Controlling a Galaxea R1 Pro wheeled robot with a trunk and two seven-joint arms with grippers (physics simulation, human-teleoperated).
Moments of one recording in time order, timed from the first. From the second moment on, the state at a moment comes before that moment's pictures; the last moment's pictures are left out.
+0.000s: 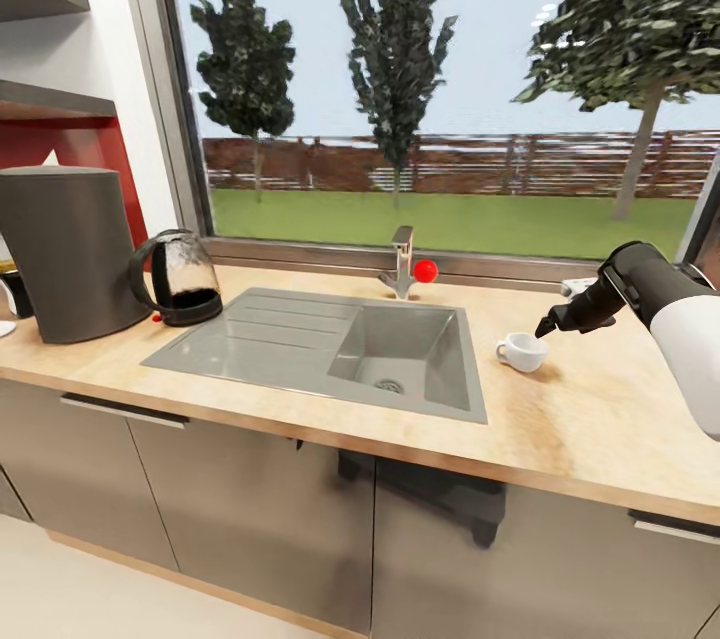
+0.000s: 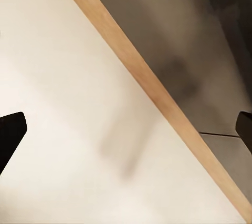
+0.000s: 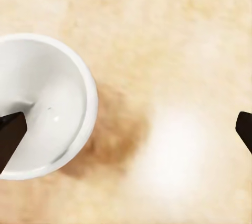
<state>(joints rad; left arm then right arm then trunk) -0.16 0.17 0.10 -0.37 0.71 0.05 -0.31 -1.48 -0.36 0.13 -0.27 0.55 0.98 0.82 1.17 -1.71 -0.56</state>
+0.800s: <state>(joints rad) -0.16 0.17 0.10 -0.37 0.71 0.05 -0.31 -1.48 -0.36 0.13 -0.27 0.55 0.98 0.82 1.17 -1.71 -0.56</state>
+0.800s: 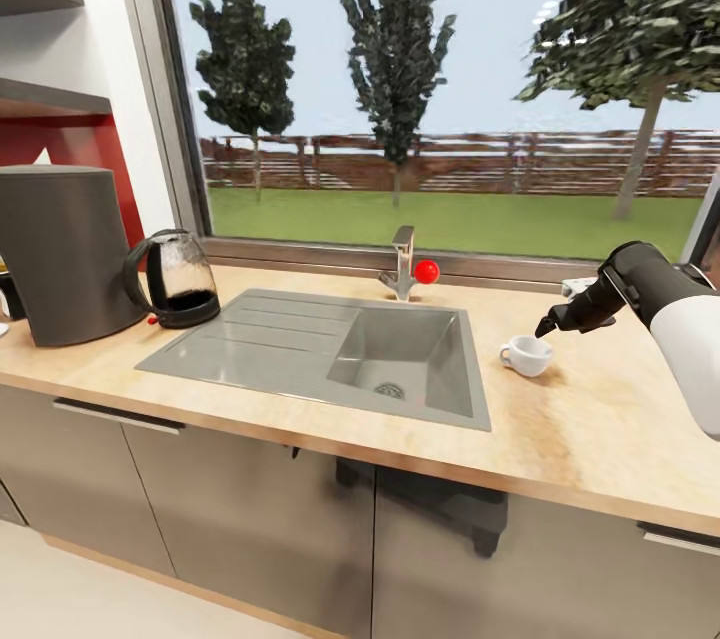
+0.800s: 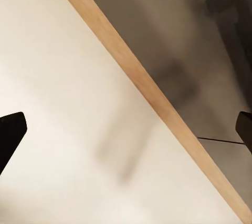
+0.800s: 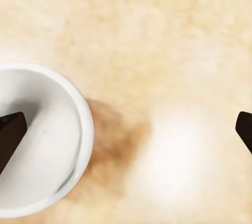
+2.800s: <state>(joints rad) -0.16 0.18 0.10 -0.37 0.71 0.05 -0.31 -1.48 -0.36 0.13 -0.27 0.55 0.98 0.83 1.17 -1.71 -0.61</state>
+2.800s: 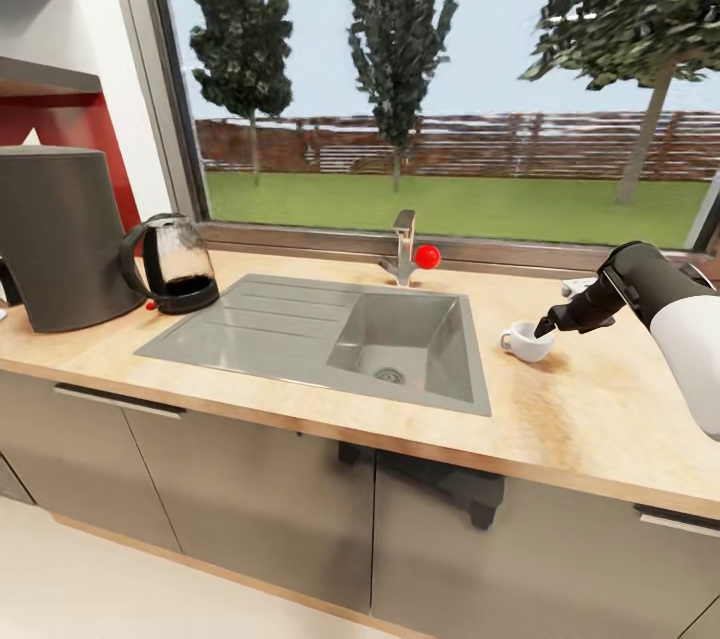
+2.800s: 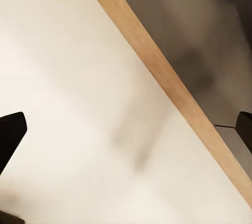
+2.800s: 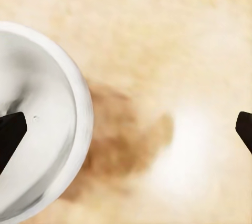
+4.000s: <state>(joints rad) -0.16 0.18 0.10 -0.37 0.71 0.05 -0.31 -1.48 -0.36 0.13 -0.27 0.55 0.98 0.83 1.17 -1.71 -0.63</state>
